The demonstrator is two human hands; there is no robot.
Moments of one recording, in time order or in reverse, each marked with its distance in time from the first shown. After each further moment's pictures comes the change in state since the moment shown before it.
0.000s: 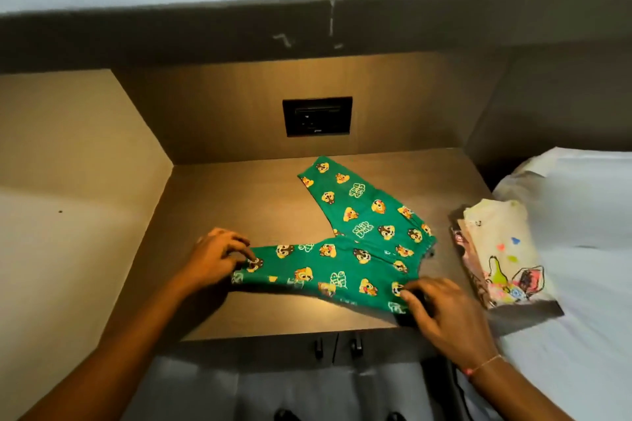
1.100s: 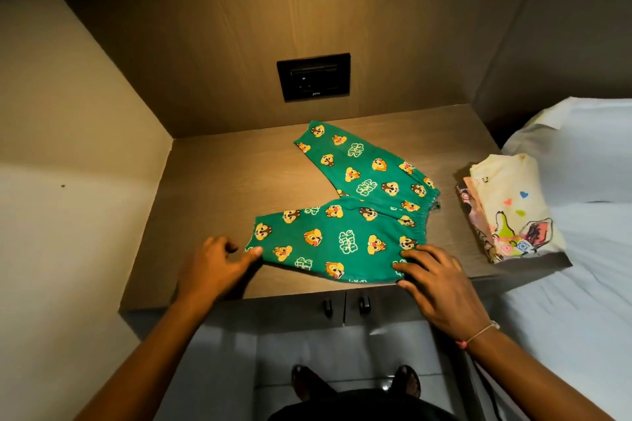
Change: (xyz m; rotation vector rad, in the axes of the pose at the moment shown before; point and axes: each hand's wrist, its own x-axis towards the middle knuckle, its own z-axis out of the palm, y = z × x) left_hand -0.052 -0.007 0.058 0.006 0.187 -0.383; right_hand -0.027 0.010 0.036 -0.090 -0.136 -0.155
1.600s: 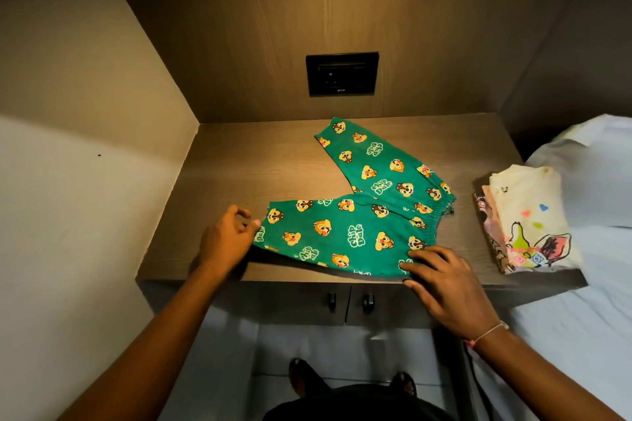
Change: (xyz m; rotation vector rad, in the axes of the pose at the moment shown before) left_hand 0.001 0.022 -0.010 -0.304 0.103 -0.126; right_hand 0.004 0.014 -0.001 -0.005 -0.009 -0.062
